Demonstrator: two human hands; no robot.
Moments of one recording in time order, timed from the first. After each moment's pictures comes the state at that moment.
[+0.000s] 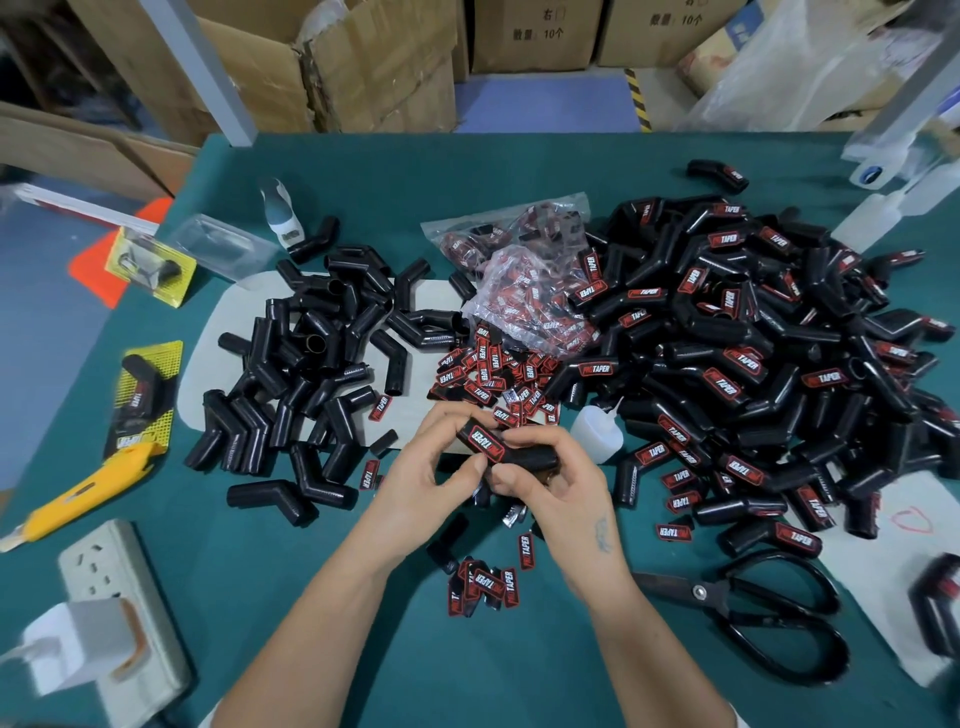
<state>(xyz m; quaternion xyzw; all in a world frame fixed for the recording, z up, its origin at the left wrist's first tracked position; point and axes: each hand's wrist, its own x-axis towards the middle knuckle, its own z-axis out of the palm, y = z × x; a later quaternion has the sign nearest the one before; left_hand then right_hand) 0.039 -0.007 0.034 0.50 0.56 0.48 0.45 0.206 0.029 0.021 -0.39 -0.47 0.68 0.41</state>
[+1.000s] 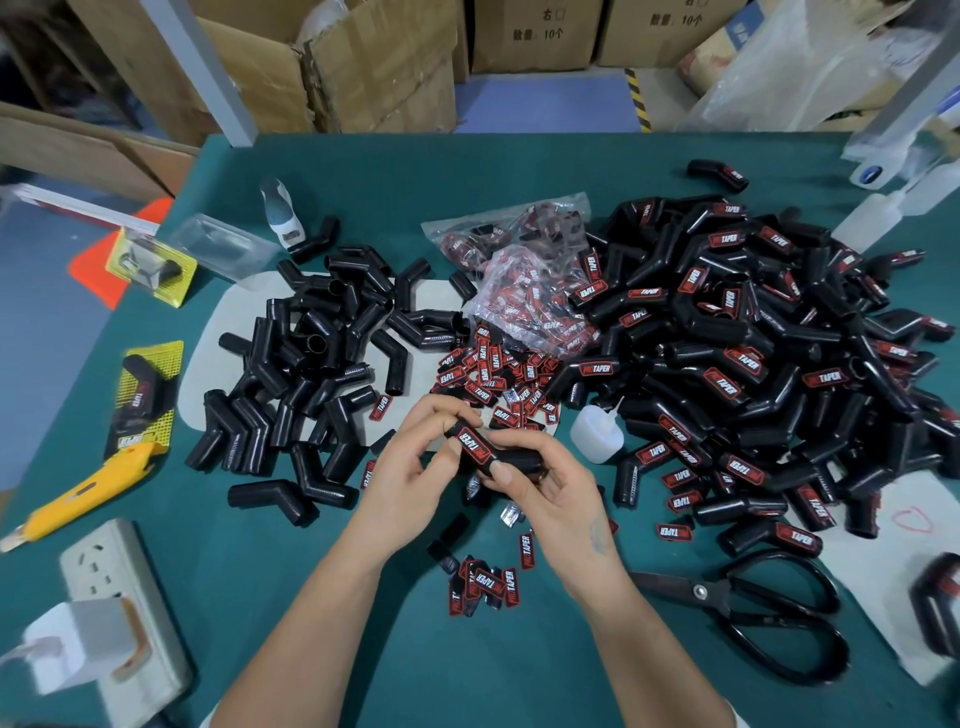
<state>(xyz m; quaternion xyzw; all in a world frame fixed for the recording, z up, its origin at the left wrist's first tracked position) 0.031 -0.004 0.033 0.52 0.59 0.49 0.39 0.205 0.027 0.013 -0.38 -0.51 0.67 0.38</state>
